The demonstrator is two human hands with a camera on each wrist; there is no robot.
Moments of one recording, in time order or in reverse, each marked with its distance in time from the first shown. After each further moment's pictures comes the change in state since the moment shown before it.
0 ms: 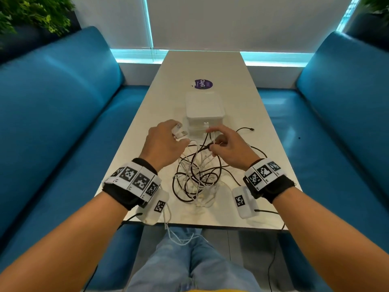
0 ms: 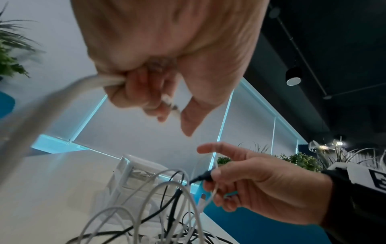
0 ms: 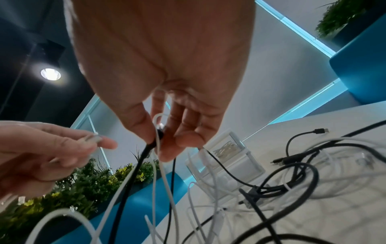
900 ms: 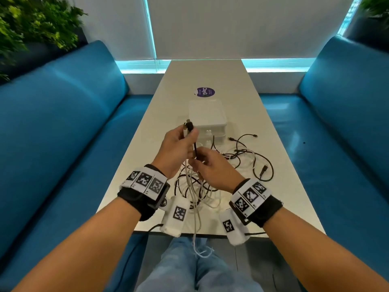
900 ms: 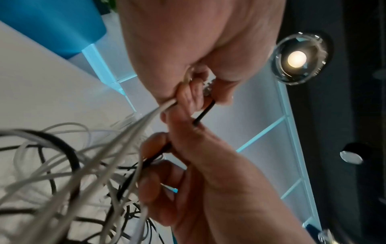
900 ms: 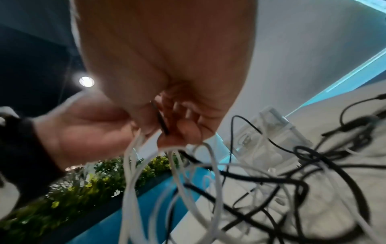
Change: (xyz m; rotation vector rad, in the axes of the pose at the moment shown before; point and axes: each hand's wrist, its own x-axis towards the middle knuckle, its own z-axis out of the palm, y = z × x) left_hand 0.004 0.016 0.016 -0.923 -0.158 -0.085; right_hand -0.008 -0.017 0.048 -0.010 -0.107 -0.035
